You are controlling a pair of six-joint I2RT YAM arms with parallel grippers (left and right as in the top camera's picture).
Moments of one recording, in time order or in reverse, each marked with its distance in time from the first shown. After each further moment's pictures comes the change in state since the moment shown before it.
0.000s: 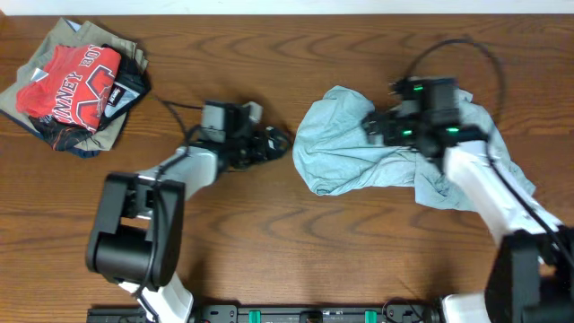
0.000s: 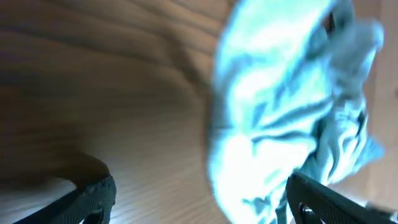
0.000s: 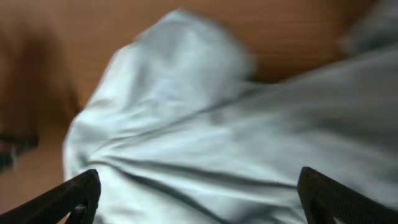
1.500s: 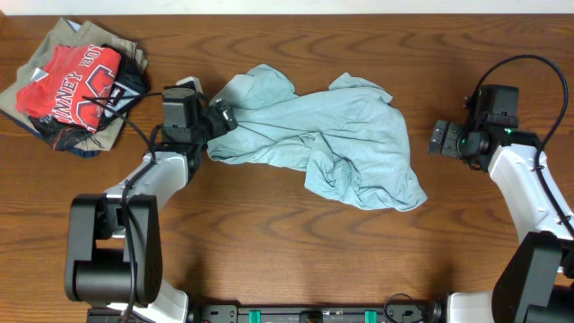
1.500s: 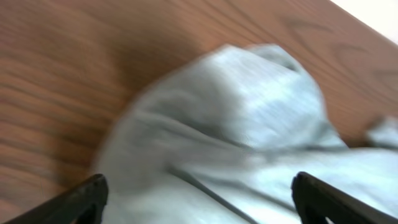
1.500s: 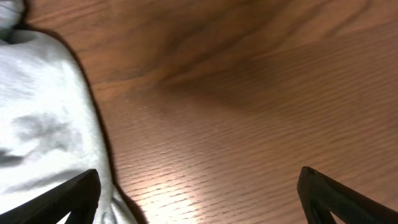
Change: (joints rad) left arm 0.185 -0.119 -0.038 0.171 -0.438 -0.006; right arm -0.259 -0.019 0.000 -0.202 0.282 -0.035
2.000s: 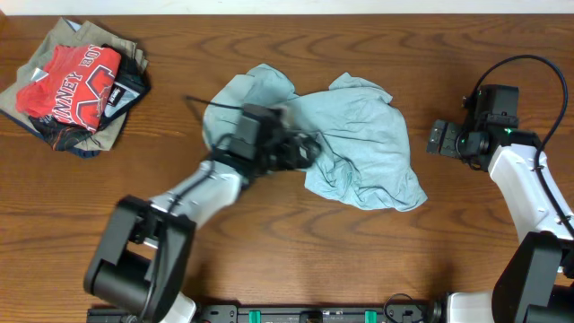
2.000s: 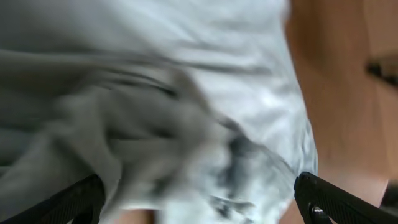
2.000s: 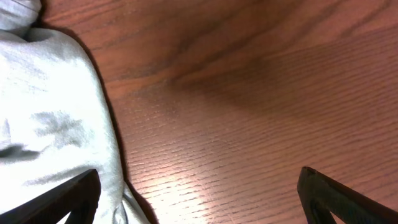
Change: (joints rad) left arm -0.413 -0.010 0.005 -0.094 0.290 -0.040; right arm 0.000 0.000 0.000 0.000 -0.030 -0.001
